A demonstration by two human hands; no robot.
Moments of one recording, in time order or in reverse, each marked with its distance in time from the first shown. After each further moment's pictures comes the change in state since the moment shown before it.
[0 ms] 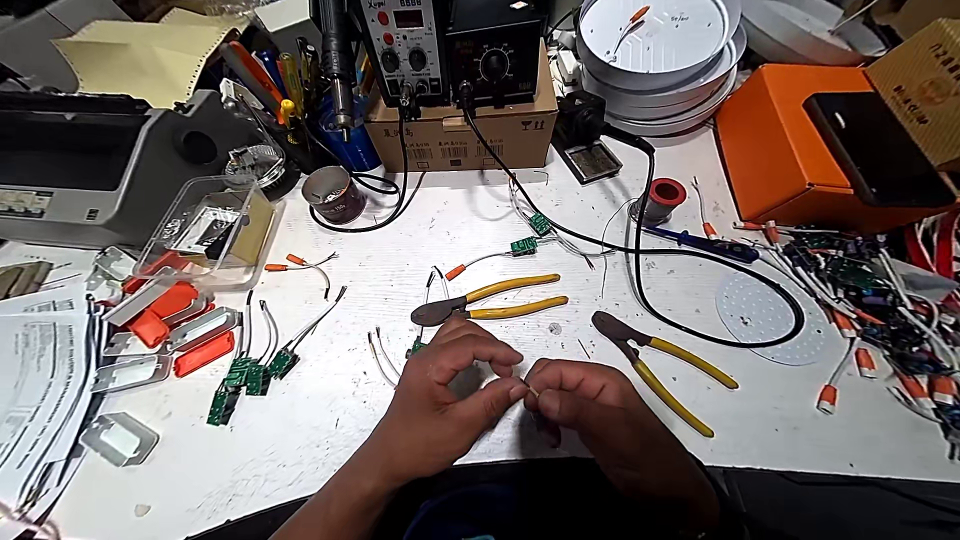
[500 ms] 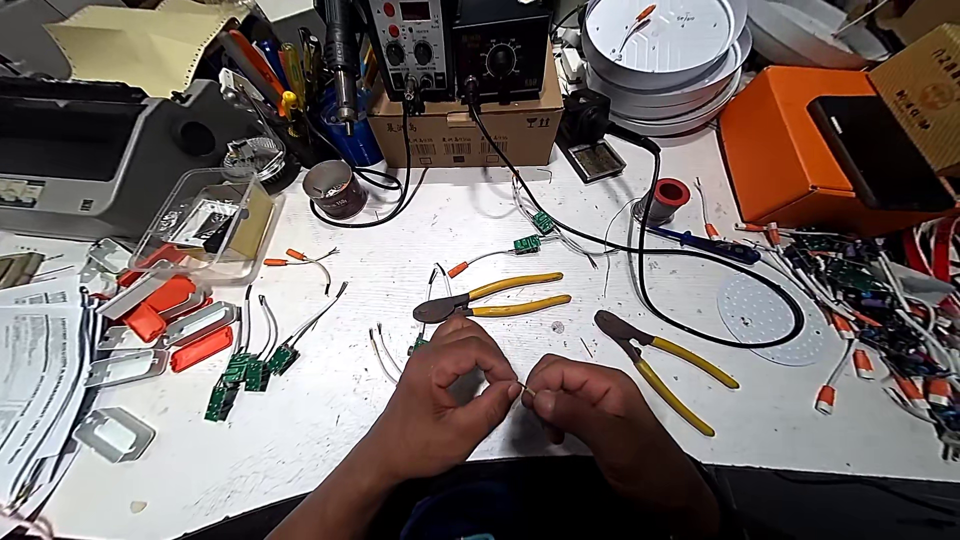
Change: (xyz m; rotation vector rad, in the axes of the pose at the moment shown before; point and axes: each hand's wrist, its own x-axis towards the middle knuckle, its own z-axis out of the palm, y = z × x) left_hand -0.001 0.000 -0.006 0.045 -0.049 0.031; right_hand 0.000 -0.002 0.008 -0.197 0.070 -0.063
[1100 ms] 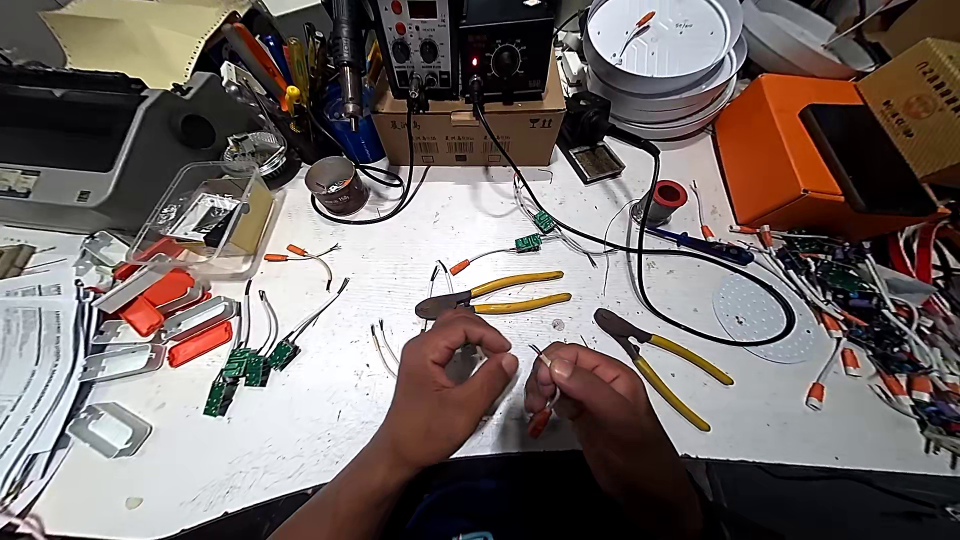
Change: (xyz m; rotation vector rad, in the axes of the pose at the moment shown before) left_hand 0.000 0.002 0.007 -0.108 0.201 -0.114; right_hand 0.002 -0.001 0.020 0.218 0.269 0.027
